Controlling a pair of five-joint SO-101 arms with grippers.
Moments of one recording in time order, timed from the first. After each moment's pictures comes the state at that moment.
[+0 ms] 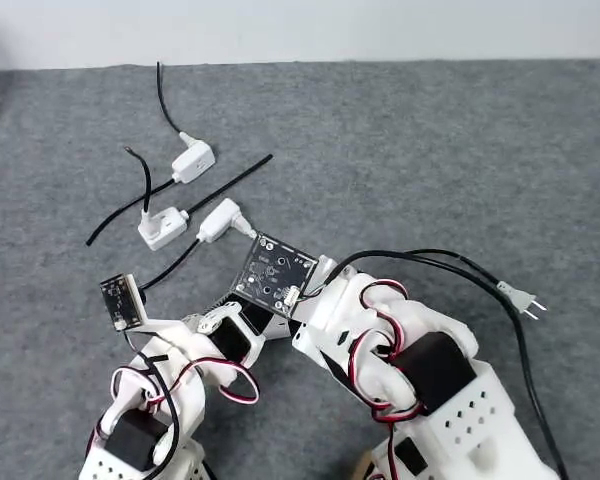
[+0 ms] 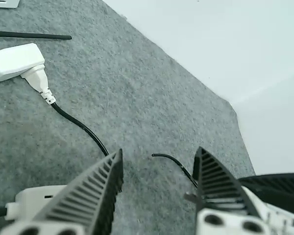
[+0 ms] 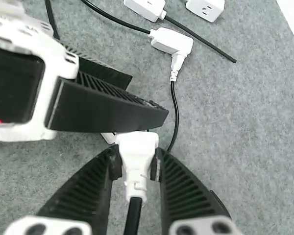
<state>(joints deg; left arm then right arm) 23.8 -103.8 91.6 49.6 55.4 -39.4 -54.7 33.8 76.4 28.9</state>
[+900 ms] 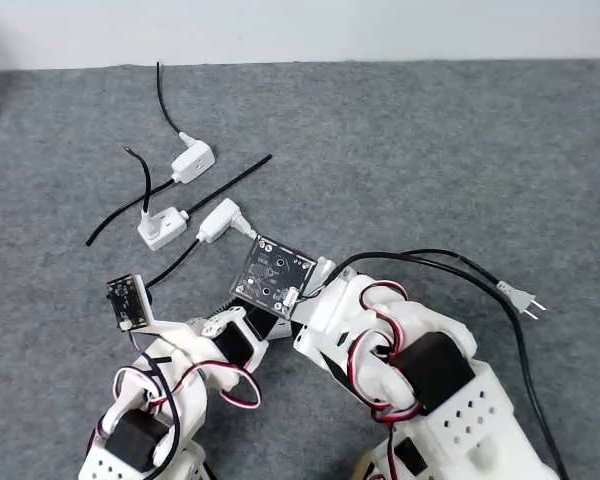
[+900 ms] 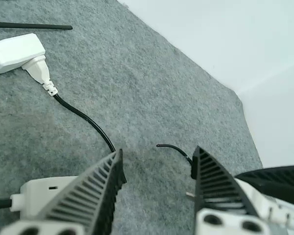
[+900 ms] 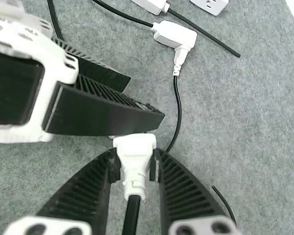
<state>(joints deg) 26.5 -103.8 91.8 51.6 54.5 -39.4 -54.7 33.9 76.6 28.9</state>
